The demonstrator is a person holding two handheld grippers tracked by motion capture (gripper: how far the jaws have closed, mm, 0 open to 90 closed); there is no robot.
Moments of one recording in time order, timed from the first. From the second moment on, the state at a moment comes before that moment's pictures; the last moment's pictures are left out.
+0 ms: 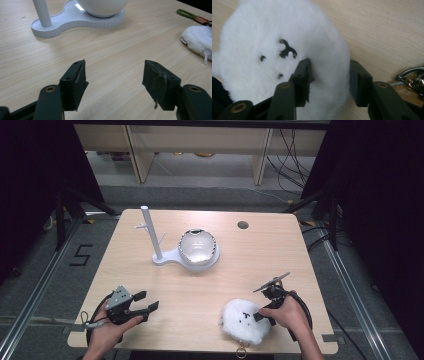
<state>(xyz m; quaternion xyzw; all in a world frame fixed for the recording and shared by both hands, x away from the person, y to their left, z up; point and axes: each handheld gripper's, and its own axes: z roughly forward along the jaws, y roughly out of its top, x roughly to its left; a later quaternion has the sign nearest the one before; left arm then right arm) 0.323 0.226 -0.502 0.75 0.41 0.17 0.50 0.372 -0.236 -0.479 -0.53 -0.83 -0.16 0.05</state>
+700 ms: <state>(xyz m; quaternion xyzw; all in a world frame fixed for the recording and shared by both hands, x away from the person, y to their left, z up) 0.322 0.227 -0.501 0.73 0.41 0.19 0.51 0.347 -0.232 -0.449 -0.50 -0.83 -0.26 0.01</state>
